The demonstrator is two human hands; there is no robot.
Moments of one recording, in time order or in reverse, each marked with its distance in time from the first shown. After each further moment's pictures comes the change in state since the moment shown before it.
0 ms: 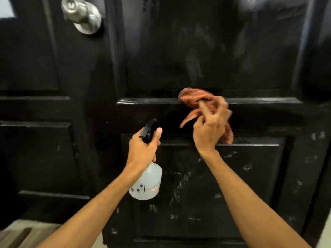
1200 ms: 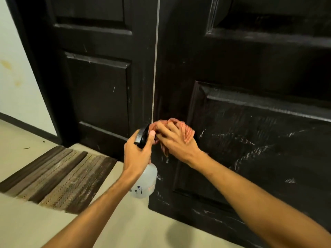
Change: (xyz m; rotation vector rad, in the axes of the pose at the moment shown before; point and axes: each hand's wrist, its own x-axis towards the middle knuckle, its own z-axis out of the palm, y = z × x) left_hand -0.085 -0.167 -0.186 0.077 0.411 -0.189; right_hand -0.253 -0.142 0.132 0.076 -0.722 -1.202
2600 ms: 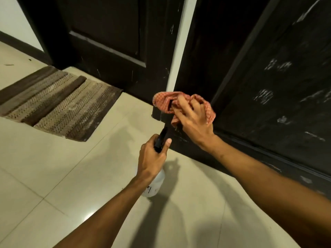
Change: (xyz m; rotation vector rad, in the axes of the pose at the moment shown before) left_hand -0.127 -0.284 -0.018 0.300 -0.079 -0.277; right_hand -0.112 -0.167 0.156 0.110 -0.075 0.193
